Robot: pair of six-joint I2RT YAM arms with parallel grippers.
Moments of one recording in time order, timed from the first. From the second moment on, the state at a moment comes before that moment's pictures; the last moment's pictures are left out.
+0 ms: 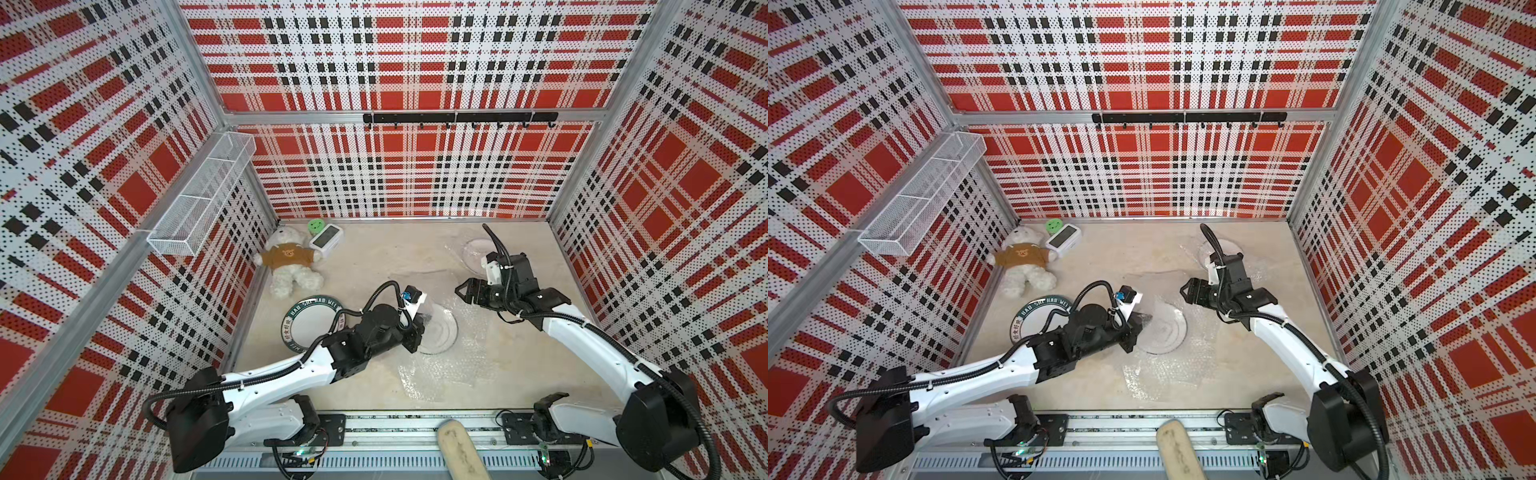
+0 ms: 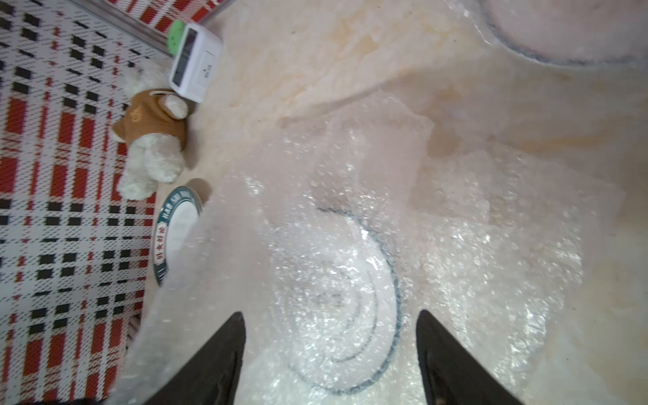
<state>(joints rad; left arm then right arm) -1.00 1.16 0.65 0.13 -0.02 -0.26 0.39 1.24 0.94 -0.46 -0.34 0.56</state>
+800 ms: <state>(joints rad) -1.04 1.25 0.59 0.28 -0.01 -0.26 0.58 1.43 1.01 -0.51 -0.62 0.56</state>
